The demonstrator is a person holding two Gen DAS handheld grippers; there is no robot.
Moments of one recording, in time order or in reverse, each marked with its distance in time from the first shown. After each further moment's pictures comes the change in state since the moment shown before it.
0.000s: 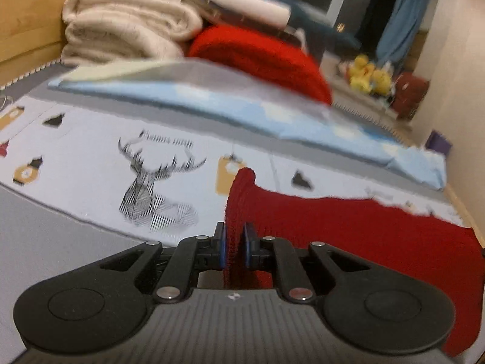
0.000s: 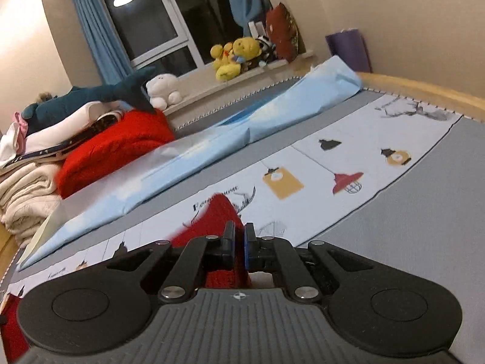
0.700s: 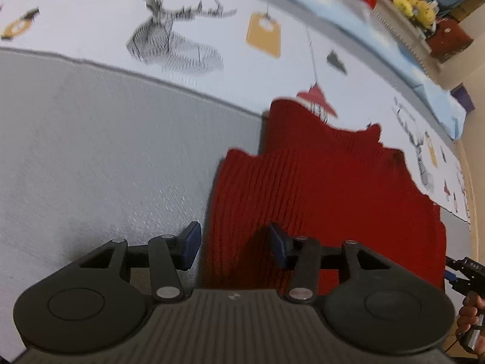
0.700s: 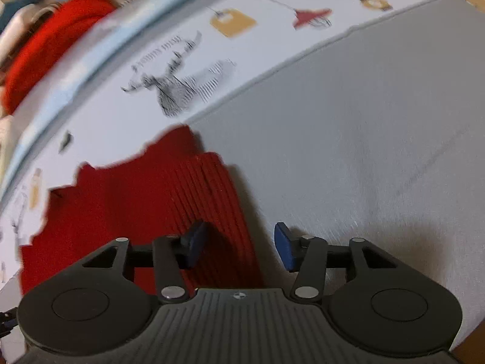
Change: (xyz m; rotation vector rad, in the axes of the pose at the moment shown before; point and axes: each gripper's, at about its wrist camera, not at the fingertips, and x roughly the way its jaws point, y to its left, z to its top) left arm 0.055 0.040 -0.038 -0.158 0.508 -0.035; right arm 0.063 -0.034 -0.059 0.106 0.566 -0.153
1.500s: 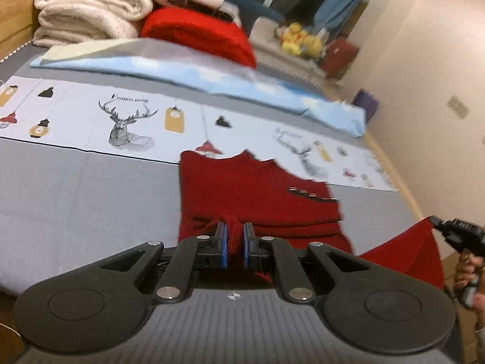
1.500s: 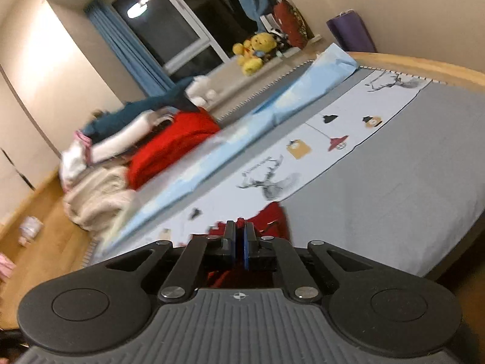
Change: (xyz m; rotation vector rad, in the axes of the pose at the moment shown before) left arm -0.253 -0.042 -0.154 0.276 -0.326 -0.168; right arm -0.293 -0.062 -0.125 -0.036 -0.454 0.350
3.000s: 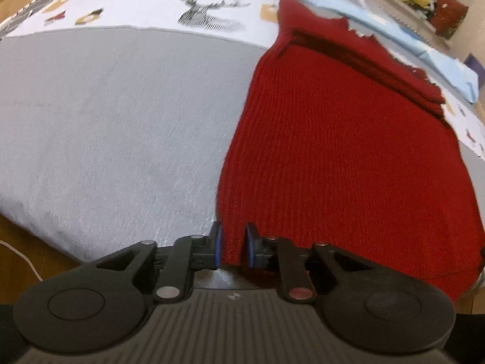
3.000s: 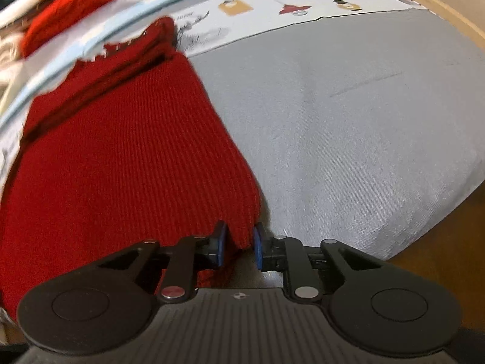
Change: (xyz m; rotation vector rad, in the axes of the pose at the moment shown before) left arm 0.183 0.043 -0.105 -0.147 0.218 0.371; right arm 0.196 -0.042 -0.102 -0.142 0.415 -0.381
